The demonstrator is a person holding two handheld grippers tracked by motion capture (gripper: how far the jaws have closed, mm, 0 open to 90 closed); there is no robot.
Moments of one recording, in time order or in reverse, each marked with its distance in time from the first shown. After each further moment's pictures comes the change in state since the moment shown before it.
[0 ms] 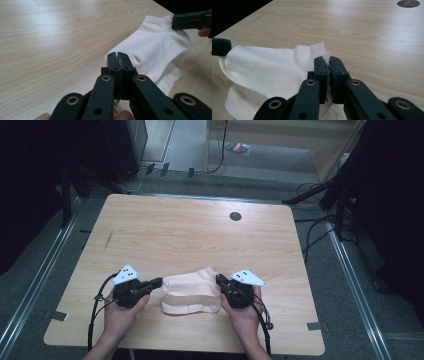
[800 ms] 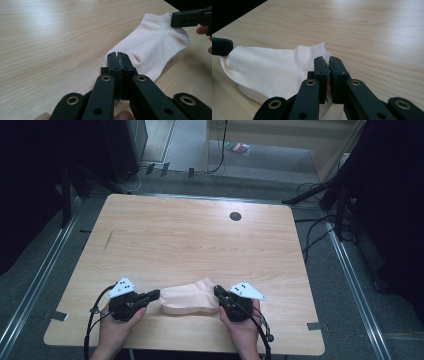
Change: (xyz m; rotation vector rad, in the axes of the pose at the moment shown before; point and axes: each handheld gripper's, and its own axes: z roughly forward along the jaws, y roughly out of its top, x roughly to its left) left arm -0.009 -0.025 -0.013 0.037 -0.014 -0.007; right arm 0.013 -0.025 -0.013 0.014 0.015 0.000
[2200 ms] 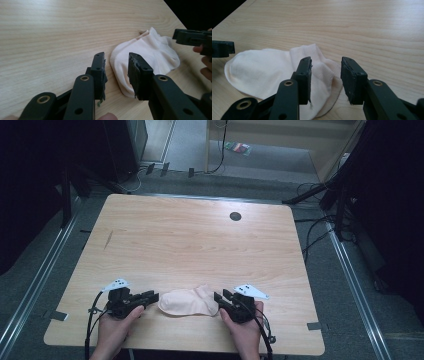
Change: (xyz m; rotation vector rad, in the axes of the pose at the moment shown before) left arm 0.024 -0.014 0.008 0.047 -0.053 -0.265; right arm -0.014 -0.013 0.005 0.086 0.002 0.119
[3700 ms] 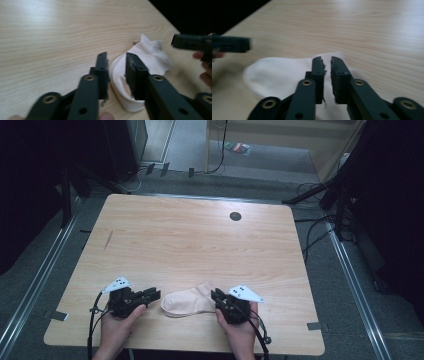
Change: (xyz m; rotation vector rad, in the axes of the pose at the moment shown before) left arm -0.006 0.007 -0.002 -0.074 -0.032 0.066; right arm 0.022 0.001 -0.002 -0.071 0.027 -0.068
